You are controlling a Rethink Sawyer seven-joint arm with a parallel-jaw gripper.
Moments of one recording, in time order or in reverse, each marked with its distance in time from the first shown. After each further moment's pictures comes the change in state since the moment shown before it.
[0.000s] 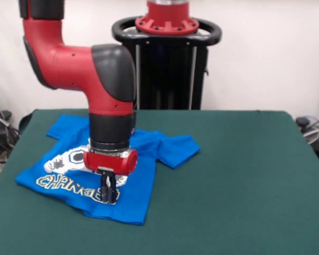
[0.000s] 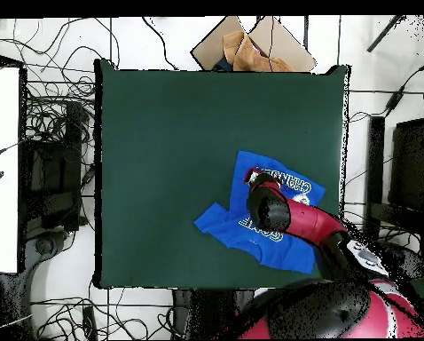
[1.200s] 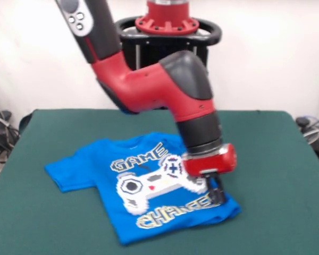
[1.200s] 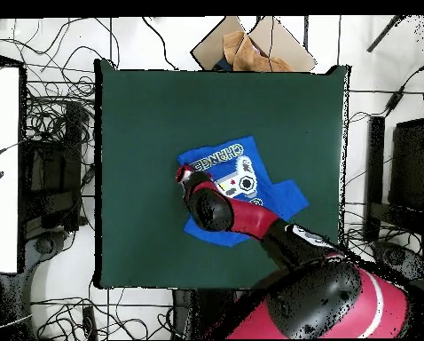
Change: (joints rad) arm 0.019 0.090 0.296 0.164 0.057 -0.136 0.000
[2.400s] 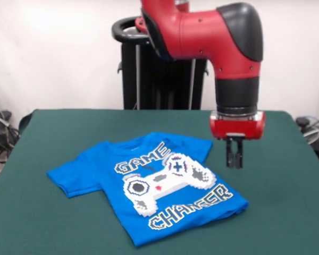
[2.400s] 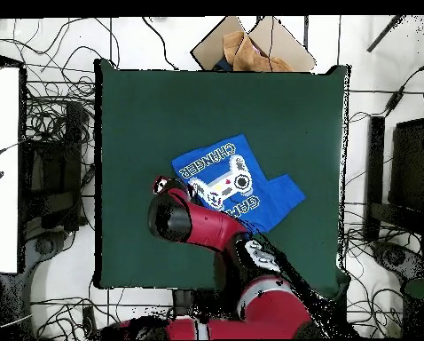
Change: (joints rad) arm 0.405 -0.298 -0.306 0.125 0.362 0.092 0.000
